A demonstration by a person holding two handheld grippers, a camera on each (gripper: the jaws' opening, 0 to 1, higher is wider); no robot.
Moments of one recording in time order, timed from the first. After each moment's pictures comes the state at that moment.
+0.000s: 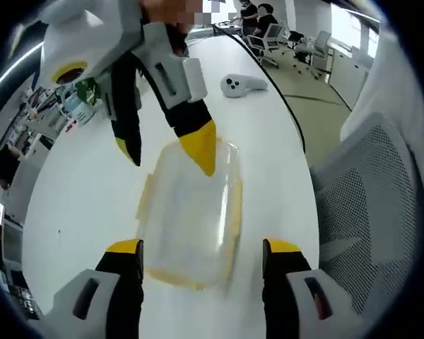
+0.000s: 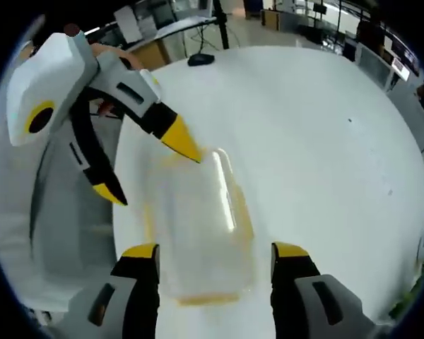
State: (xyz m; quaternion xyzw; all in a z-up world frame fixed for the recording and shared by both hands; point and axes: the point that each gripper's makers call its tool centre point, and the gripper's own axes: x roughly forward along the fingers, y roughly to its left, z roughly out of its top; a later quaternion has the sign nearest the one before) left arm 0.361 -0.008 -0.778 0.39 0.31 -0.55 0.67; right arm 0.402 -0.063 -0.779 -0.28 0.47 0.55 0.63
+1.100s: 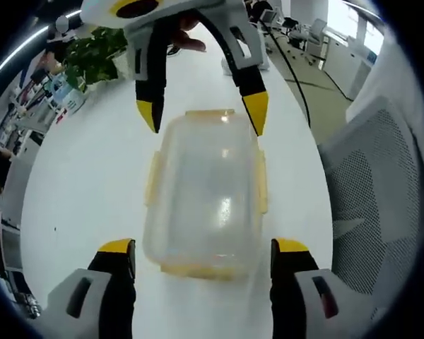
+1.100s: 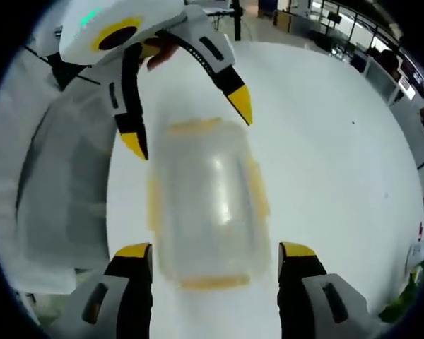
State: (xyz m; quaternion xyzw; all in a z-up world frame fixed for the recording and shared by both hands) left arm 0.384 0.004 -0.798 0.43 0.33 -0.56 0.63; right arm 0.382 -0.085 -0.796 -0.34 0.45 0.55 0.62
